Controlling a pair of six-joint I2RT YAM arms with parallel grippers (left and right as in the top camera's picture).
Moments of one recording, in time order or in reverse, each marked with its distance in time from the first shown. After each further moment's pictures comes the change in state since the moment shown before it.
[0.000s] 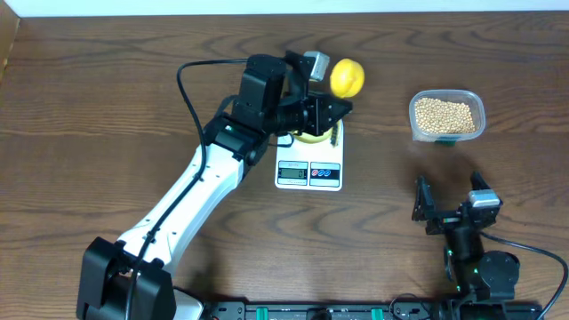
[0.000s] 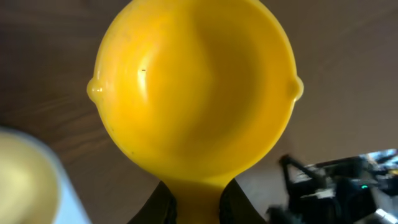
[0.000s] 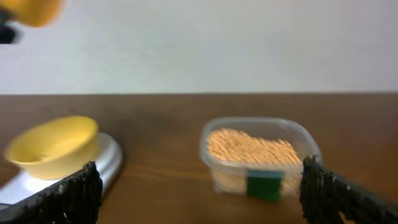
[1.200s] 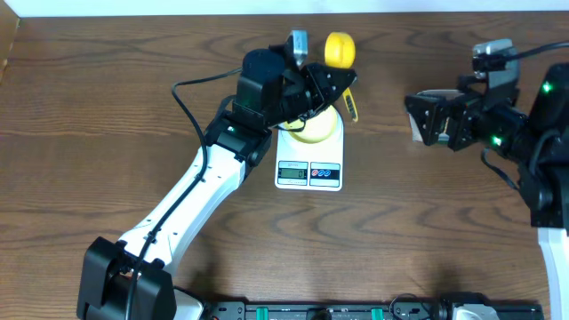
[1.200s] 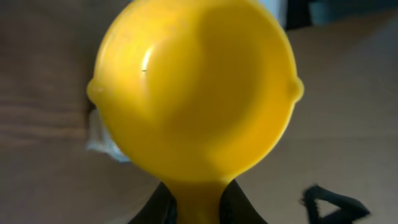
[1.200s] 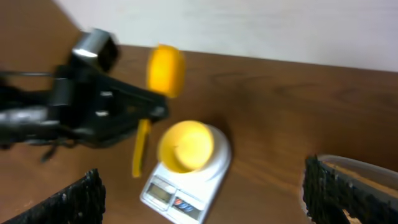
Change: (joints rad) left arm -0.007 0.000 0.000 0.172 -0.145 -0.654; right arm 0.000 1.141 1.368 -0.781 -0.441 -0.076
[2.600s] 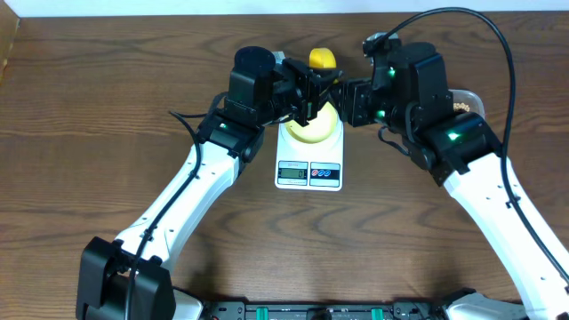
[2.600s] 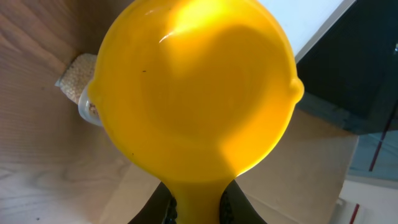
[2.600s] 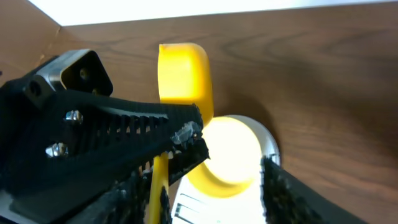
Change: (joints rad) left arm 0.044 0.001 0.000 -0.033 0.003 -0.595; right arm 0.436 0.287 0.000 0.216 0.435 0.365
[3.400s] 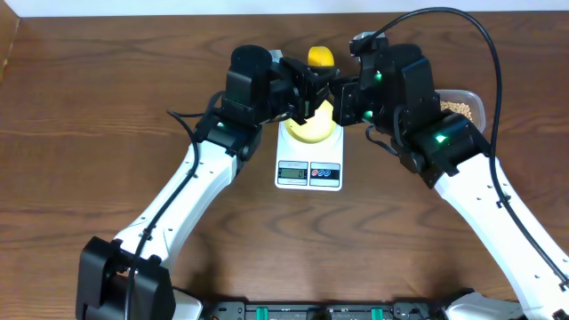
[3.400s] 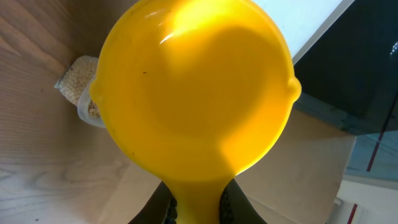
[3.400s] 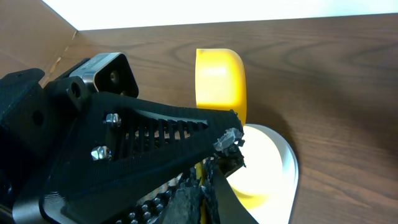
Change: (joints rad) left arm 0.010 0.001 0.000 -0.001 0.011 0.002; right arm 0.048 0.011 -0.001 0.061 0.014 0.025
